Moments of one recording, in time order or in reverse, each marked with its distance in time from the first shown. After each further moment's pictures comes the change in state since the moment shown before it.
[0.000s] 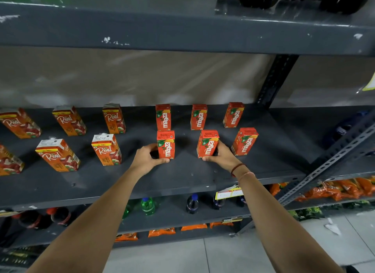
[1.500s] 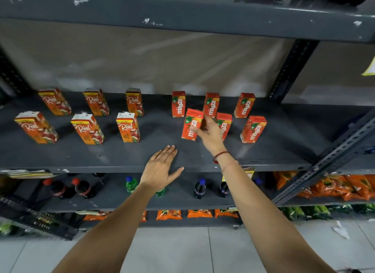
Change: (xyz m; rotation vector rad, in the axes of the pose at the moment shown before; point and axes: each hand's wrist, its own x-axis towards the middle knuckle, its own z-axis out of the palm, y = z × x) left_hand -0.096 -0.015 0.032 0.728 0.135 0.383; right_hand -0.030 -0.084 0.062 0.187 0.227 -0.247
